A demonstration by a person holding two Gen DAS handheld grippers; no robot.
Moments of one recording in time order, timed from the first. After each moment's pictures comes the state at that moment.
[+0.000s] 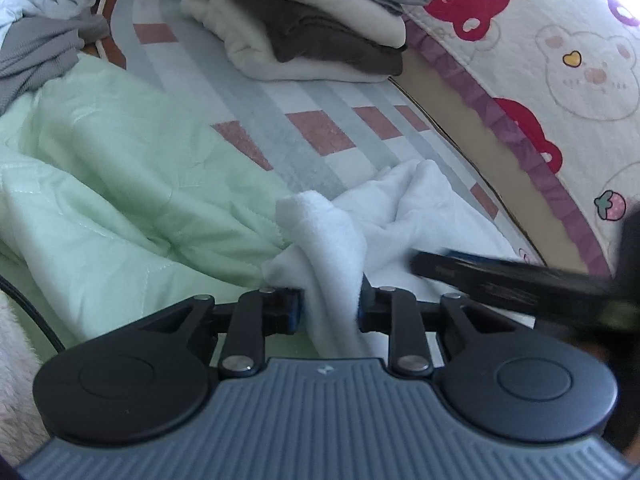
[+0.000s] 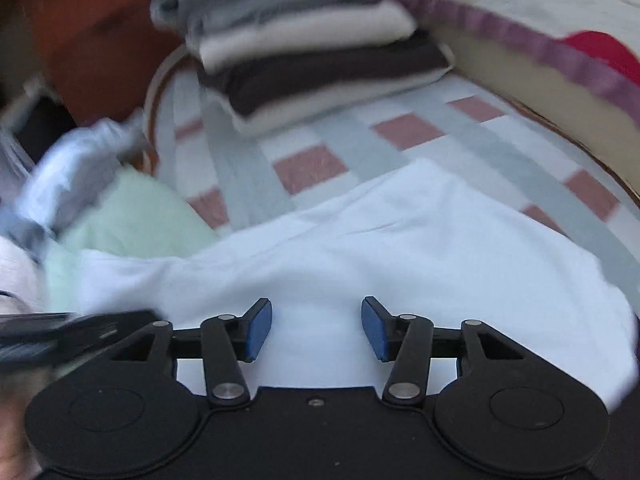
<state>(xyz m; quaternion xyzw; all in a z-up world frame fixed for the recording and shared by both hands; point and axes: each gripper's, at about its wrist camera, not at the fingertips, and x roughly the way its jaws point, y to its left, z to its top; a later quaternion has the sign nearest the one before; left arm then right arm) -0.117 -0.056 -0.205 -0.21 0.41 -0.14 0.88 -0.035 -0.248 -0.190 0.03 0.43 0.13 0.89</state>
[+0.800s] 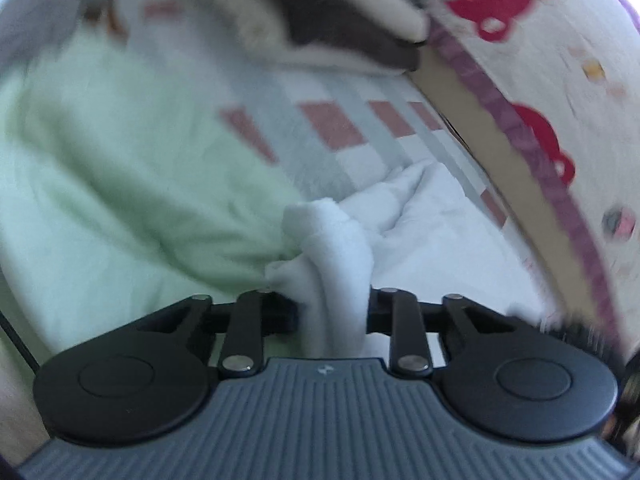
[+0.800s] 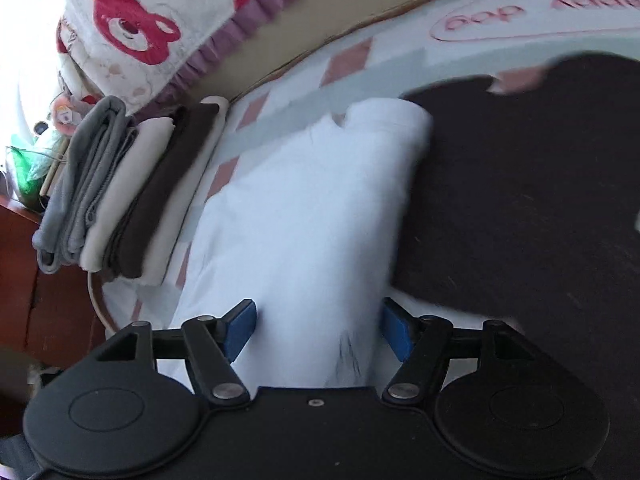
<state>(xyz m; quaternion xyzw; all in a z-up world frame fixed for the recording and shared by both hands) -0.096 -0.060 -0.209 -0.20 0.42 -0.13 0.87 -0.135 -0.388 -0.230 0.43 0.33 -0.05 0.84</state>
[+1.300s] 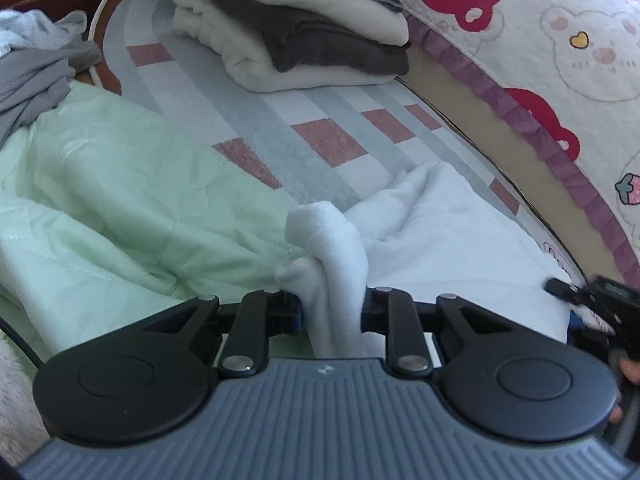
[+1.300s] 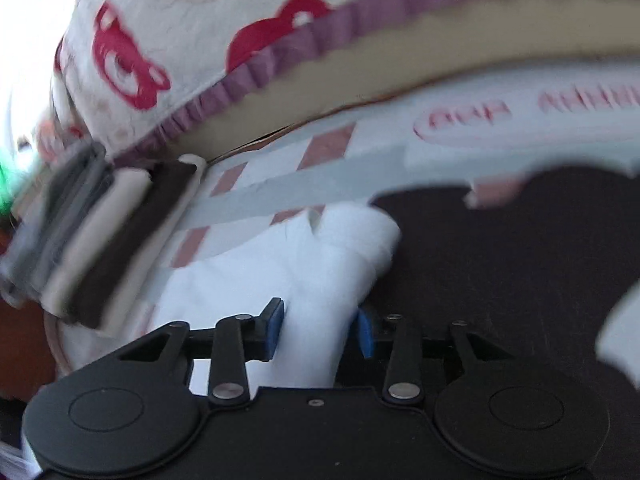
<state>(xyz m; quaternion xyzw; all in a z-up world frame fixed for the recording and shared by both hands) -0.095 -0.061 -0.203 -0.17 0.41 -0.13 0.89 -0.154 -0.411 -0.211 0.41 0.28 -0.11 0.86</state>
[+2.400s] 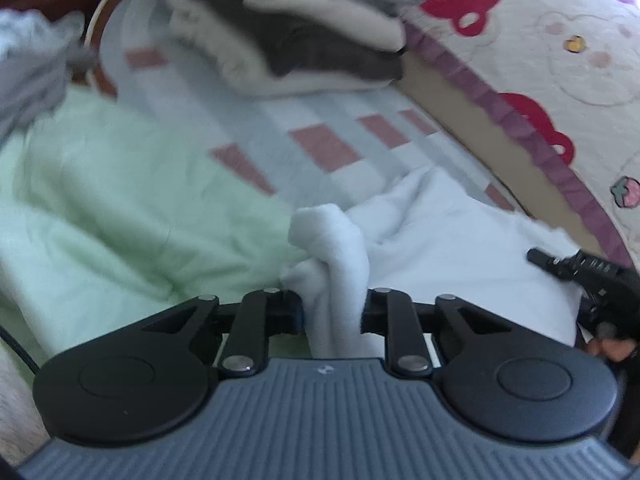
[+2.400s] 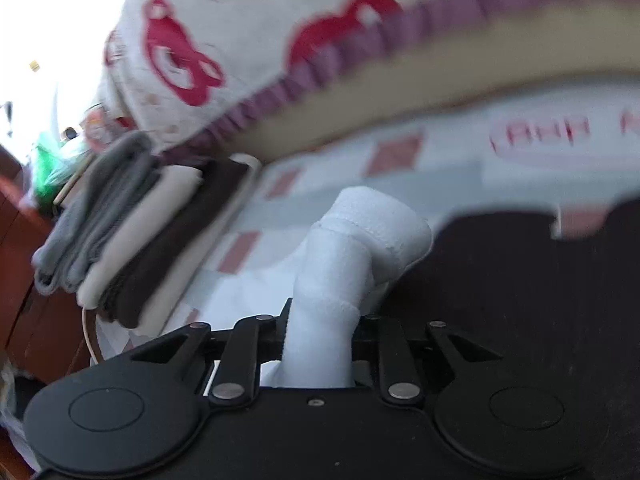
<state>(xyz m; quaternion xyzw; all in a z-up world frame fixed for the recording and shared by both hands) -0.098 -0.061 -0.194 -0.16 0.39 -0.14 0.89 -0.097 -0.388 -0.206 0.33 0.26 -0.04 0.91</state>
